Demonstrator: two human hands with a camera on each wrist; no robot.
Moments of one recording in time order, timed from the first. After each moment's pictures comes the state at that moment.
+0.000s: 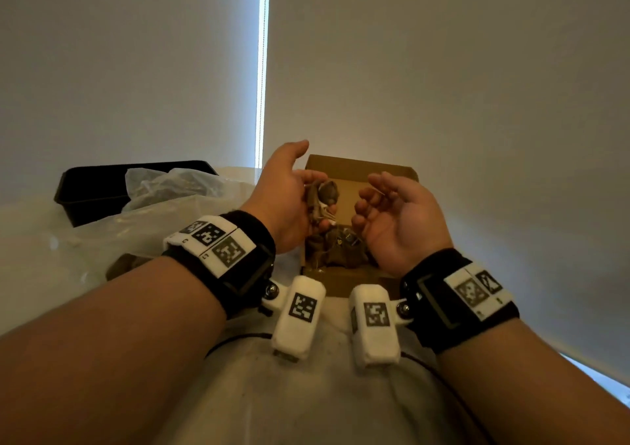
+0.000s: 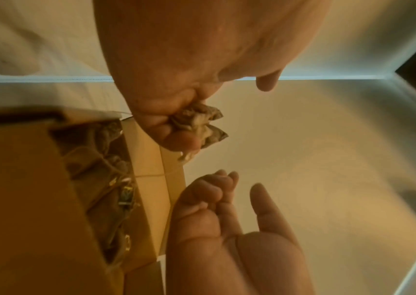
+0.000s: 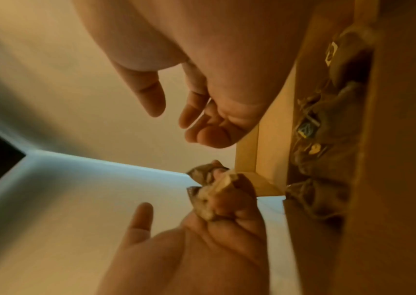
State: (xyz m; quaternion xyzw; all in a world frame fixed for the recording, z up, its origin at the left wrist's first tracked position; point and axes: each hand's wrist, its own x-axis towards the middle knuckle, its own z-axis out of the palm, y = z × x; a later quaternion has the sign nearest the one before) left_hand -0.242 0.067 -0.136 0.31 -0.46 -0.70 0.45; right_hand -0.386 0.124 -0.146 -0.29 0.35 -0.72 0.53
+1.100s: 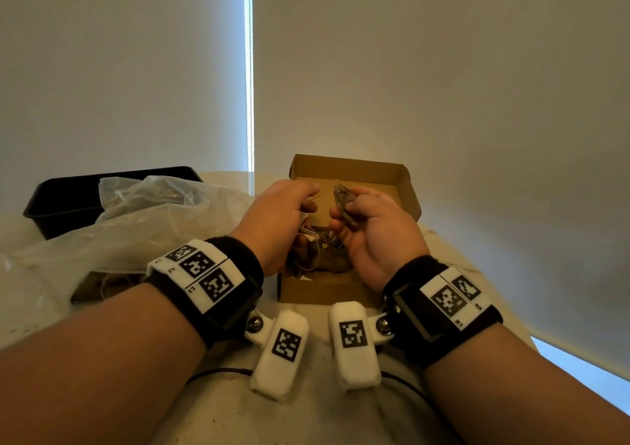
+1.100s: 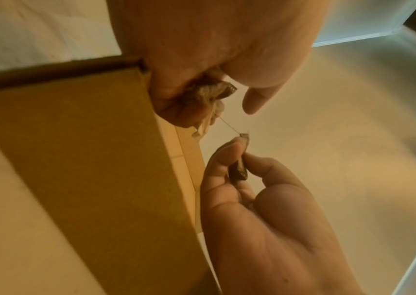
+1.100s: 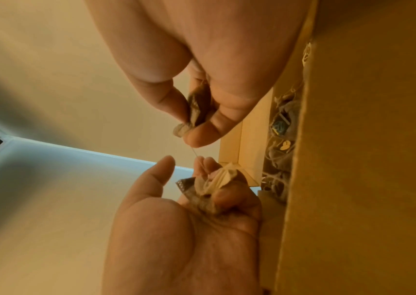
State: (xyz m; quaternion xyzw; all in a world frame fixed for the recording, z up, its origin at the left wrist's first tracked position) left_hand -0.264 0.067 -0.157 0.40 -0.56 -0.55 0.48; right_hand -0.389 0.116 -0.157 -0.31 0.38 -0.71 0.50
